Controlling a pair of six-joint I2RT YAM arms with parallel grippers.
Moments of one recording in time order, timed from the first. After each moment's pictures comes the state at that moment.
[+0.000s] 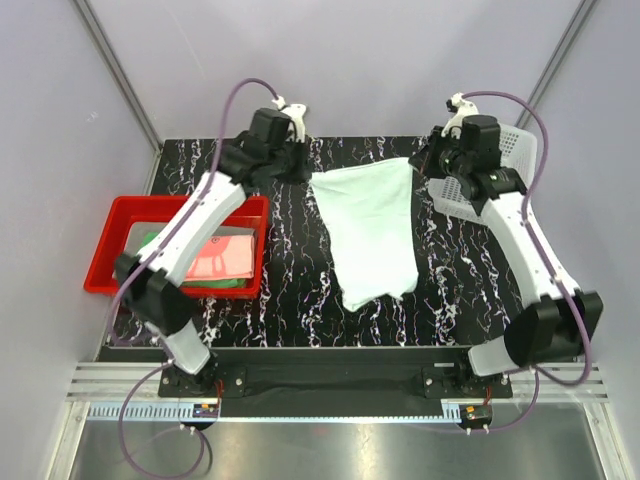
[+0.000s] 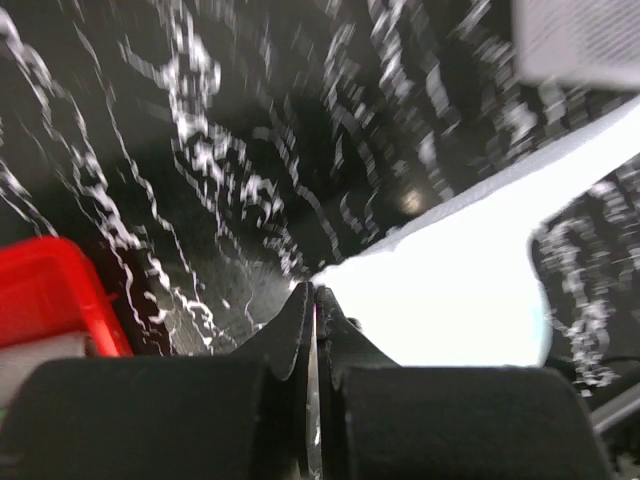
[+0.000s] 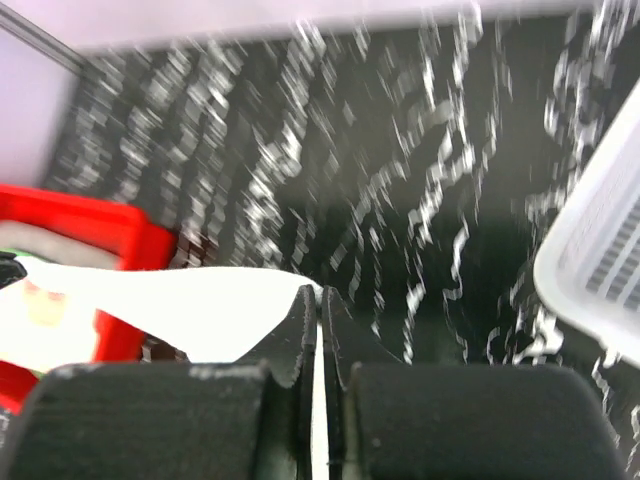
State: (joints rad) left arm -0.52 1.74 1.79 -0.74 0.07 -0.28; right arm 0.17 1.49 1.42 -0.40 -0.23 0.31
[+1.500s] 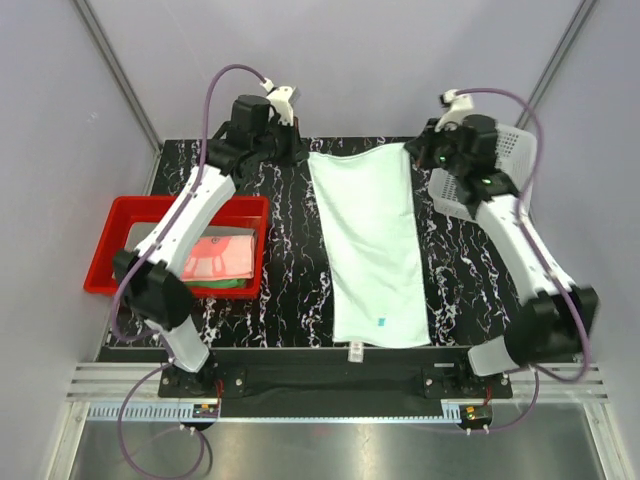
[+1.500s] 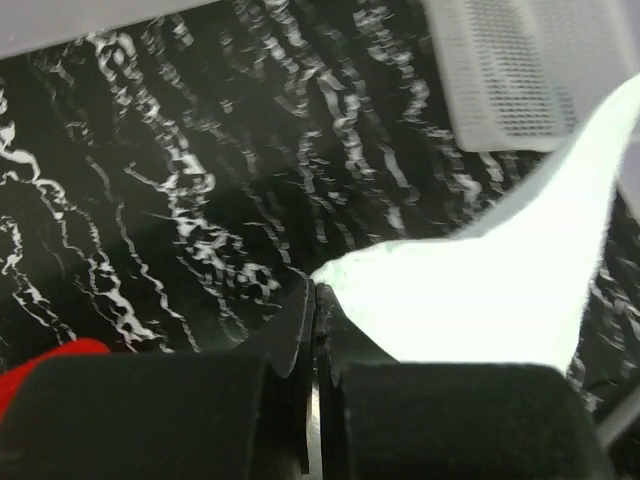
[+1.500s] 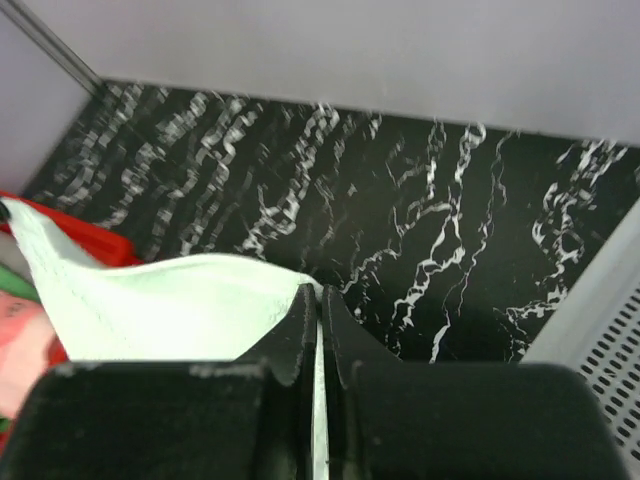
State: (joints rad) left arm -0.44 1.67 1.79 -0.57 0.25 -0.22; right arm 0.18 1.39 1.37 -0.17 -0.27 0.19
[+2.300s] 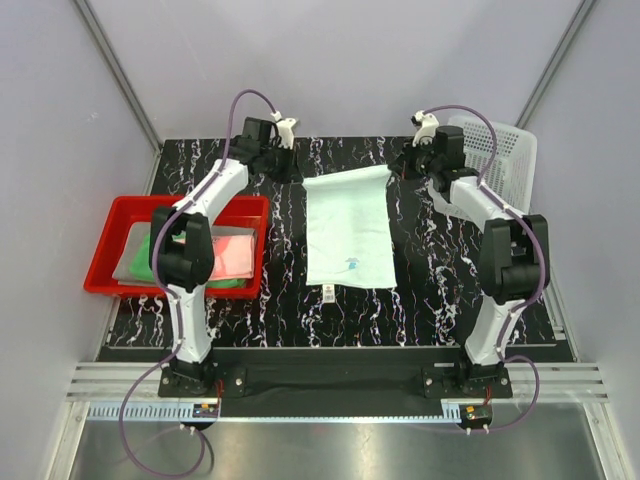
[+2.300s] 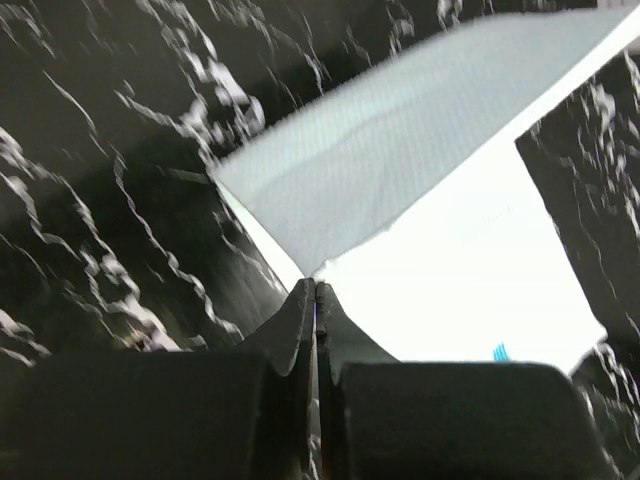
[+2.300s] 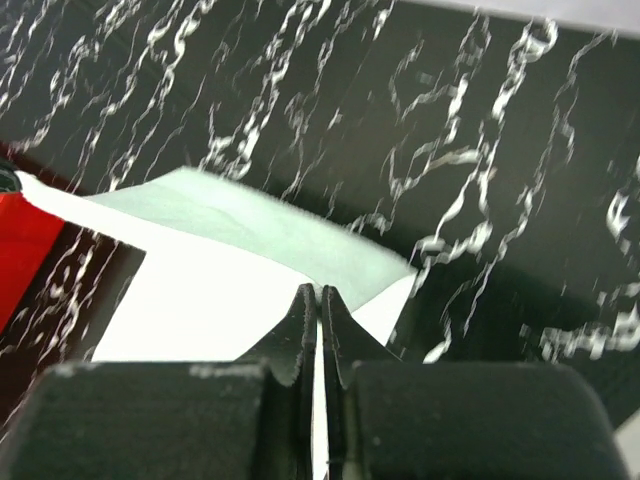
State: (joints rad) left arm -0.28 2.06 1.80 -0.47 0.44 -0.07; right arm 0.13 1.91 1.44 0.04 -0.45 0.09
